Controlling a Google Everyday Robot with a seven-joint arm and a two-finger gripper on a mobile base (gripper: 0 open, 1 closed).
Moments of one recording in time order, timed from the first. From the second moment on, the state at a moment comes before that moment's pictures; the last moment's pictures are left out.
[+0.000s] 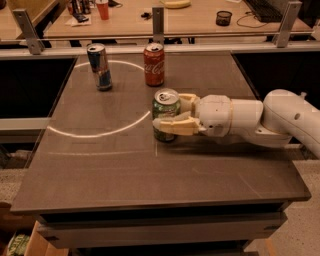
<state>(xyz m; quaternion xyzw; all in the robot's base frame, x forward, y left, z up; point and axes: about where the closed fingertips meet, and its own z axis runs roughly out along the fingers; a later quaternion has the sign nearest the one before) 0.520 -0.020 0.879 -0.48 0.54 0.43 0.54</state>
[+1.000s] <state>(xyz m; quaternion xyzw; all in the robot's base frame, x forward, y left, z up) 0.507 -0.134 0.883 -0.42 0.64 0.31 0.56</state>
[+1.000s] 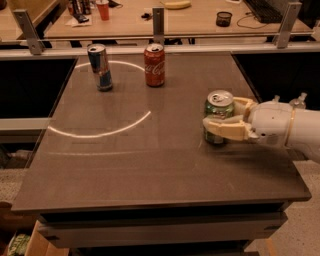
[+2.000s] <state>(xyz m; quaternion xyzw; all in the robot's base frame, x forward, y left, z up) 0.588 -0.219 0.914 -0.31 0.68 0.14 0.65</state>
